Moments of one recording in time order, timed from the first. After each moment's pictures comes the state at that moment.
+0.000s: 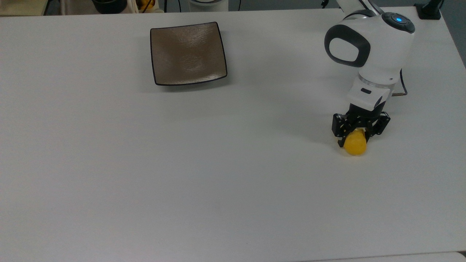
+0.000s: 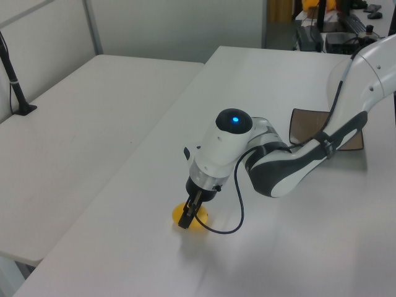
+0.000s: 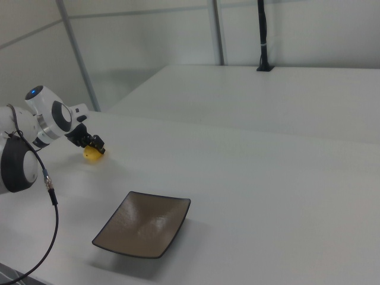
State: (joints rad) arm 0.62 0.88 0.07 -1.16 -0.42 2.35 0.74
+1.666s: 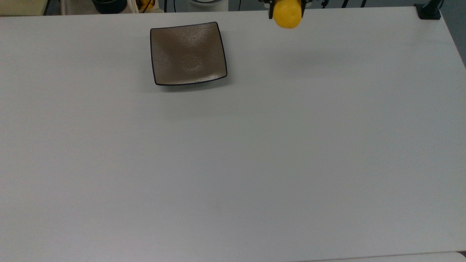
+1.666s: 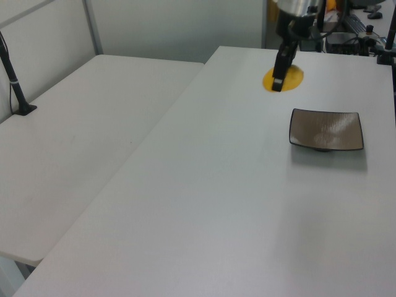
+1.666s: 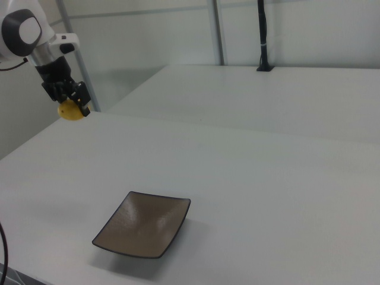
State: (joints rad) arm 0.42 -0.03 0.03 -1.69 -0.06 1.83 0.35
